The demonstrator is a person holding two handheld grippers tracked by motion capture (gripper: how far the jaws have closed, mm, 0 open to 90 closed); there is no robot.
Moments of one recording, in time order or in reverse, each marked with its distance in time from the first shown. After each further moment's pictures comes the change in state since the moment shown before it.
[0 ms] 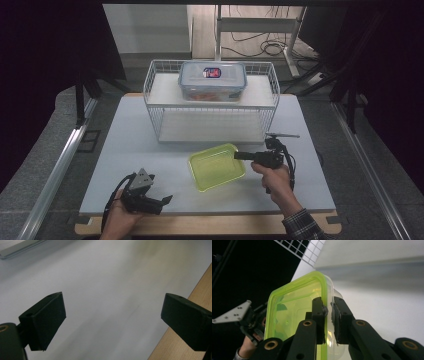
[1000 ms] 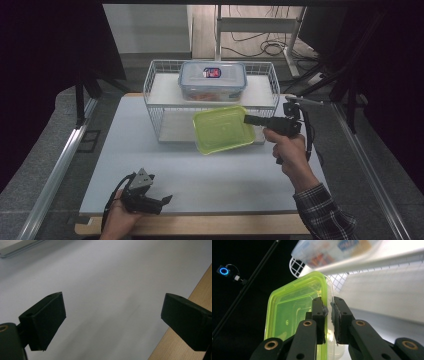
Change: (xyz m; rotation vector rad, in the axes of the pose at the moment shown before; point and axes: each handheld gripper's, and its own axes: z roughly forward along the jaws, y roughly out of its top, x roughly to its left) left arm 0.002 -0.001 0.000 -0.002 0.000 -0.003; right arm 0.068 0.078 -0.053 -0.147 0.046 -0.031
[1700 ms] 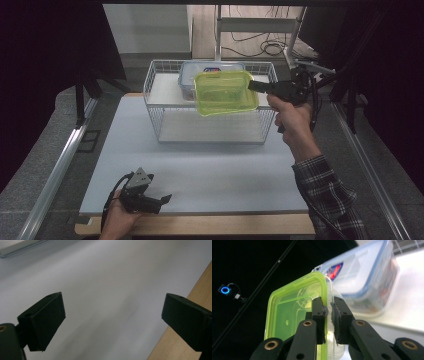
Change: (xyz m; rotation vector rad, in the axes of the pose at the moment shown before) left arm 0.004 -0.001 -0.003 -0.033 -0.033 -0.036; right arm 0.038 0.069 -0.005 -0.113 -0.038 -0.030
